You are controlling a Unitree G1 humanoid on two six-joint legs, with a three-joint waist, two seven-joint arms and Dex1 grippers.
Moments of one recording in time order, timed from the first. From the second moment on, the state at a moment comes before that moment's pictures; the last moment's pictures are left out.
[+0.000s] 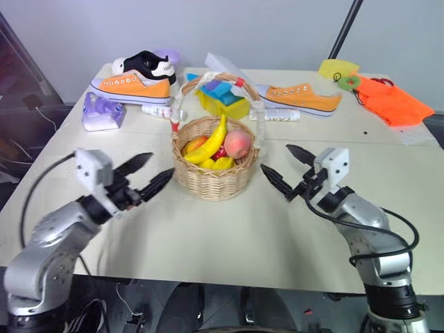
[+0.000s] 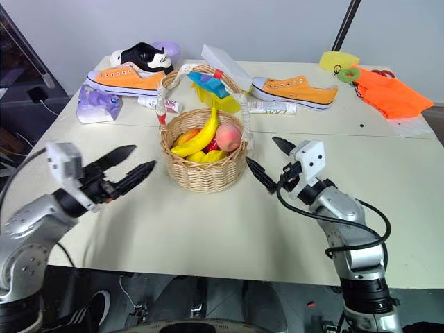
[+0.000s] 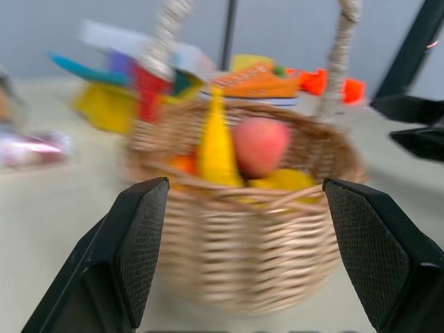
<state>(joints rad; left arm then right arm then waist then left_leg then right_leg) 0.04 0.54 0.40 -0.54 -0.71 0.52 -0.66 -0.14 -0.40 -0.06 -0.39 0.41 0.34 0.49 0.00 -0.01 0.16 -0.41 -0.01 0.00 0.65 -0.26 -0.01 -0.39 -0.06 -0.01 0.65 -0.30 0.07</state>
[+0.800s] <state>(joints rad) 0.12 0.53 0.40 -0.51 -0.75 0.37 -0.73 -0.56 -0.26 0.03 -0.08 0.33 0.43 0.41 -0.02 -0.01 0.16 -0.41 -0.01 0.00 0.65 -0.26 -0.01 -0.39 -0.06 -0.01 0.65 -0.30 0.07</state>
